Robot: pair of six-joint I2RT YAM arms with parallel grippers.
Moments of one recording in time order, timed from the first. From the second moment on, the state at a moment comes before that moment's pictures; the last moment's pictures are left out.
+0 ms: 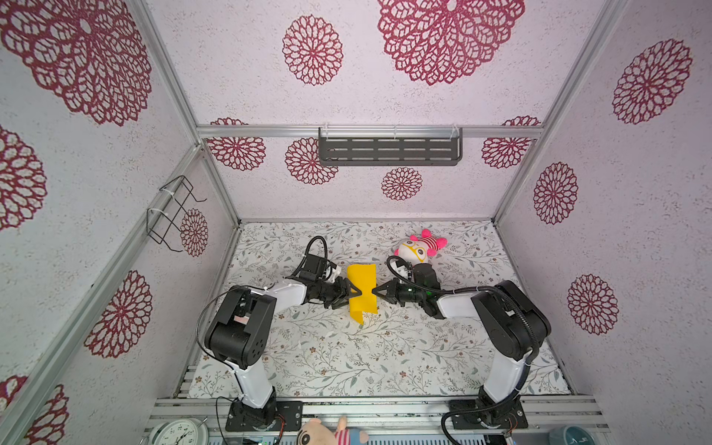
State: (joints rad) left arm -0.35 1.78 0.94 -0.12 0.73 -0.77; right arm 0.51 1.83 0.80 0.52 -0.70 0.97
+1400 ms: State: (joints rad) left arm -0.46 1.75 1.07 -0.35 0.35 -0.69; right arm 0.54 1.82 0.99 0.02 -0.52 0.74
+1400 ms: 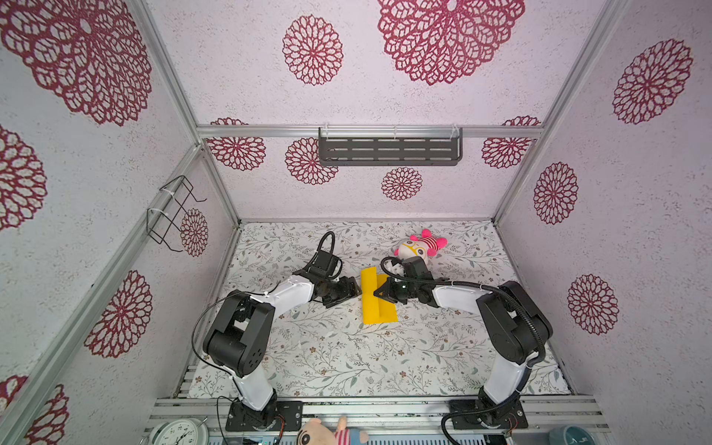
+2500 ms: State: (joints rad) left arm -0.56 2.03 1.35 -0.49 0.34 -0.73; right arm 0.53 1.85 1.06 -0.20 -0.30 0.60
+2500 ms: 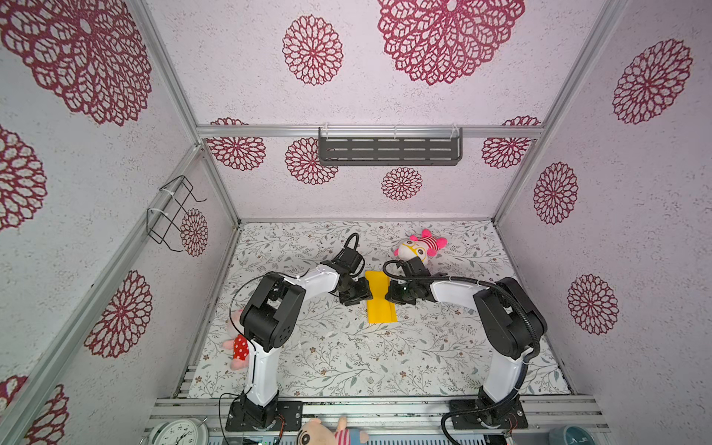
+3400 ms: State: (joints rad) left arm -0.59 2.13 1.52 -0.67 0.23 -0.74; right arm 0.38 1.62 0.88 -0.08 -0.29 0.62
